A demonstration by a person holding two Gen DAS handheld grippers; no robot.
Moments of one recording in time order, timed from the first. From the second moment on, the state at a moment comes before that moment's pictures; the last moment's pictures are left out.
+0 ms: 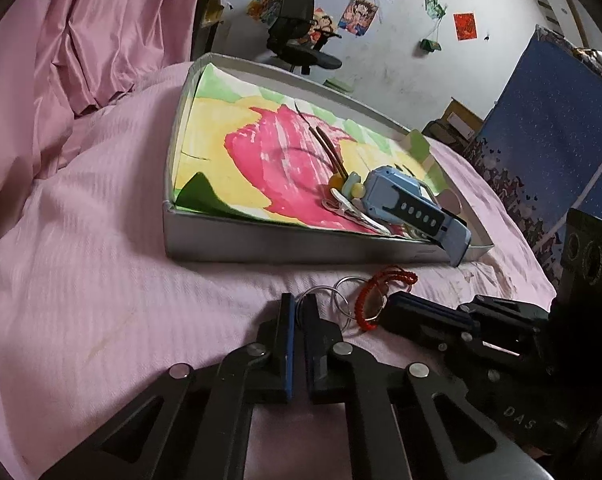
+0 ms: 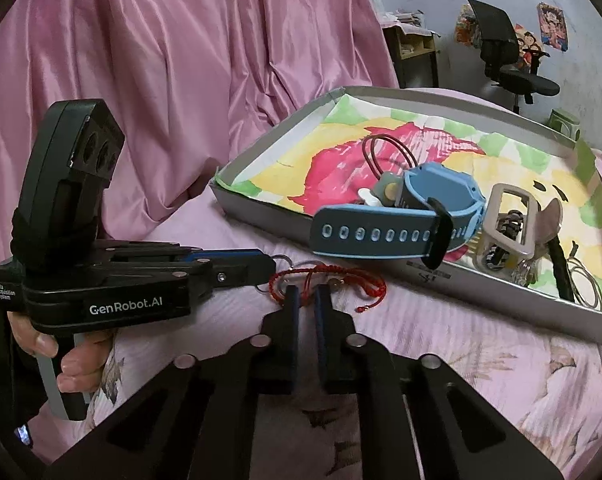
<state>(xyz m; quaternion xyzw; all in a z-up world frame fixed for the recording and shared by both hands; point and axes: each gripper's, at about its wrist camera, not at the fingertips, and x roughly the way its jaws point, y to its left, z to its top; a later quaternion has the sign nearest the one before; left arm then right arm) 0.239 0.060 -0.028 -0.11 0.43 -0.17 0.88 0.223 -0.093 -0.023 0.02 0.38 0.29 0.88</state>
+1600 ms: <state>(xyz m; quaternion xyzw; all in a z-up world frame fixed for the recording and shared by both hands) 0.227 0.043 0.048 -0.12 0.29 -0.10 0.94 0.209 -0.165 0.058 0.06 0.22 0.22 0.95</state>
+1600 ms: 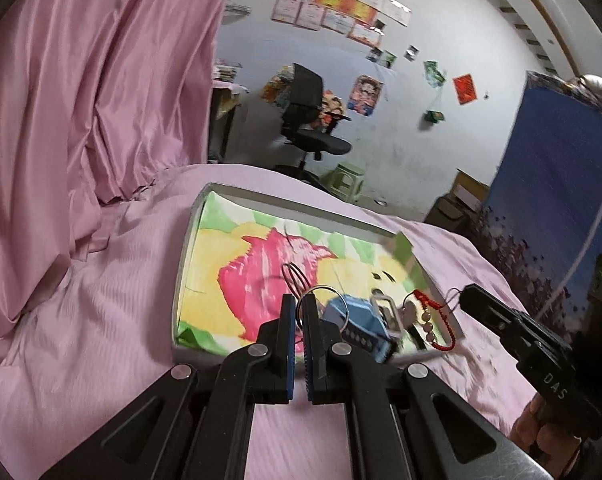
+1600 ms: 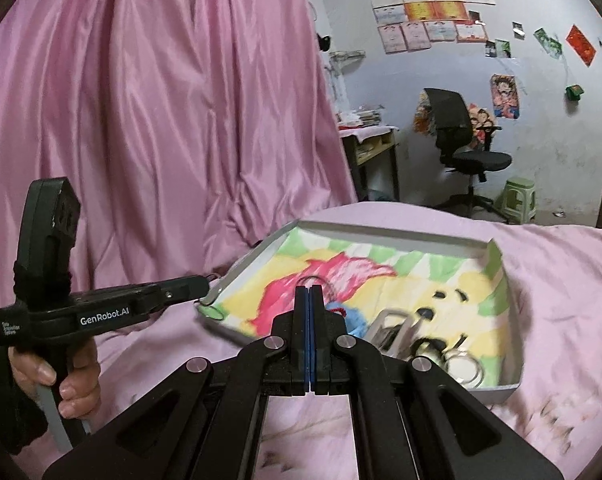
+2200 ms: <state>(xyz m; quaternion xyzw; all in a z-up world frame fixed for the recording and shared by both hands) 0.260 0.023 0.008 -0.10 0.35 -0.08 0.93 0.245 -0.170 0.009 0.09 0.27 0.20 0.94</state>
